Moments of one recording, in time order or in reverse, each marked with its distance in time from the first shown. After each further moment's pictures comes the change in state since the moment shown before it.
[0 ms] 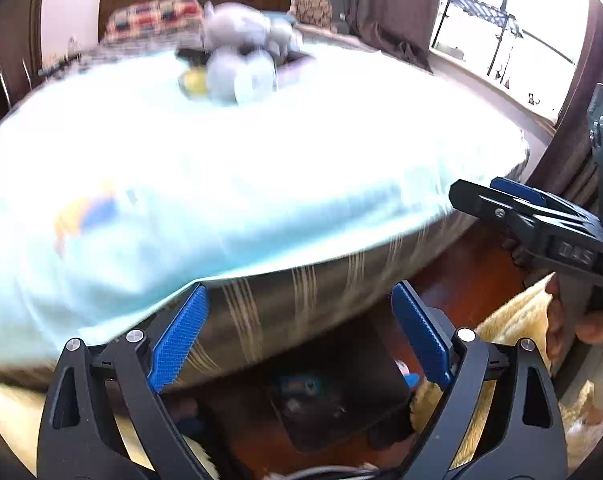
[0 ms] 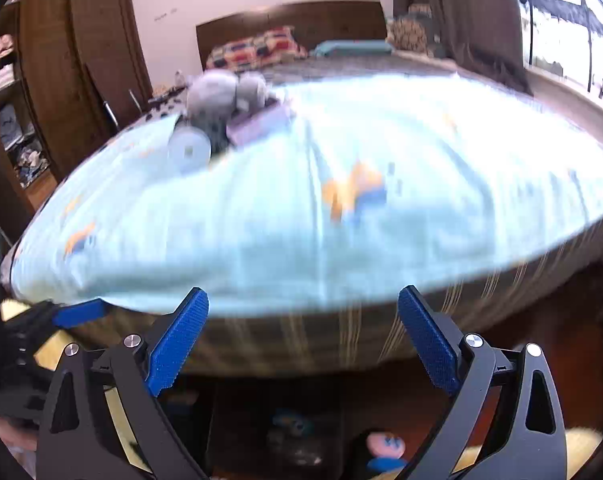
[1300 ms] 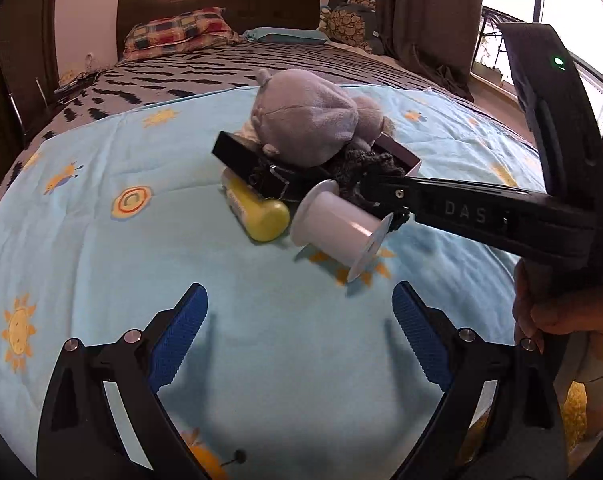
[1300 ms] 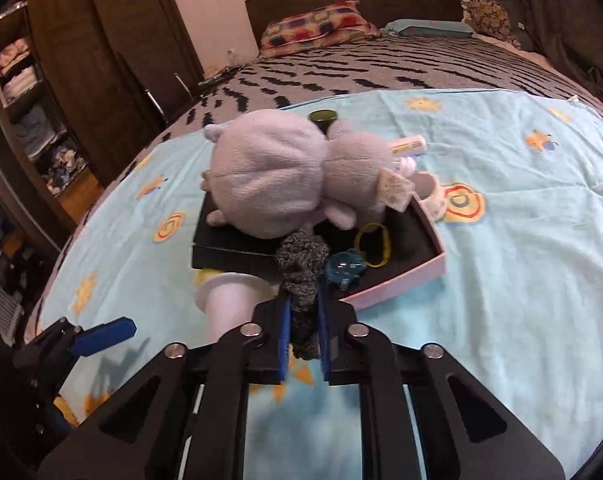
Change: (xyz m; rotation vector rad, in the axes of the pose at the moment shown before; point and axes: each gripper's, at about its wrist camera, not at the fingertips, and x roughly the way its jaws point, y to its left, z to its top) left arm 0.054 0.061 0.124 -0.020 -0.019 0.087; right arm 0.139 0.071 0.127 -0.018 0.127 0.264
